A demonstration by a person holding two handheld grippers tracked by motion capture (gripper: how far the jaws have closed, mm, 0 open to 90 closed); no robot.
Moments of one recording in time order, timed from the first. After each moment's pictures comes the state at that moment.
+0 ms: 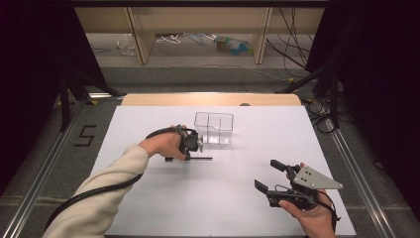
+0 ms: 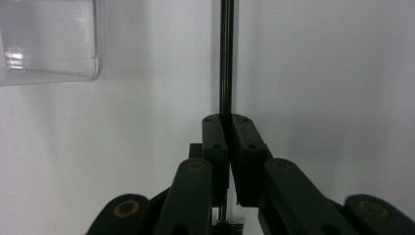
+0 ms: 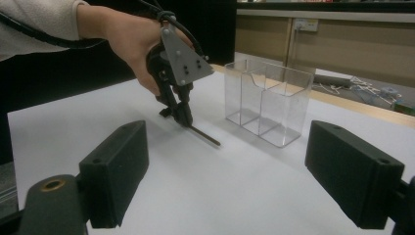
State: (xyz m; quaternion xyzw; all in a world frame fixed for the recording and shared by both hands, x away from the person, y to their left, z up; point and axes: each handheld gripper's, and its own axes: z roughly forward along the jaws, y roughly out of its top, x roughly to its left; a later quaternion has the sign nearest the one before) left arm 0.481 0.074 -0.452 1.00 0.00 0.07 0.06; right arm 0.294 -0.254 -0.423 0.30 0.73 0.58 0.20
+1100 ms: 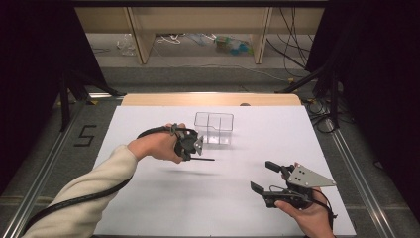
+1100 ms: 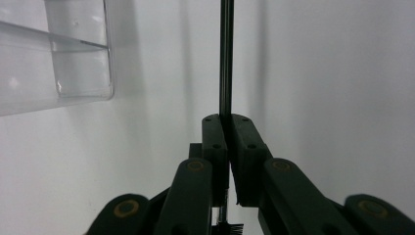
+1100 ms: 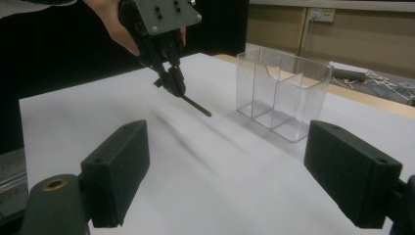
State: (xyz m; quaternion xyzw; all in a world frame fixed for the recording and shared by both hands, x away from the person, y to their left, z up) left arm 0.441 0.073 -0.400 0.99 -0.05 0.09 0.08; right arm 0.300 -0.247 -0.427 0.28 0.75 0.57 0.19
